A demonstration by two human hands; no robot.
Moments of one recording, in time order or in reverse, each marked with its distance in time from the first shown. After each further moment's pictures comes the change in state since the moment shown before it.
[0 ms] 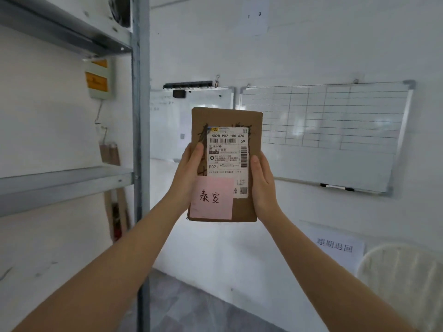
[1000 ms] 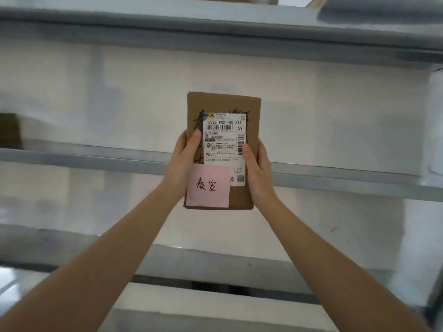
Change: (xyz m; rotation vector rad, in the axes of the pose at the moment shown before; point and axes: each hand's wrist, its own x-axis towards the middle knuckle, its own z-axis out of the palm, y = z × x) left_hand -0.433 0.313 -0.296 0.573 1.112 0.193; right_hand -0.319 -0.261 0.407 0.817 -0.880 0.121
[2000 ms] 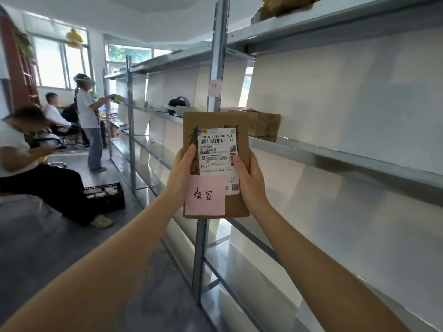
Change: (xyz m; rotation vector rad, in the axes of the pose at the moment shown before) left_hand -0.113 0.104 -0.523 0.243 0.767 0.076; right_hand -0.147 0.020 0.556 0.418 -0.734 0.149
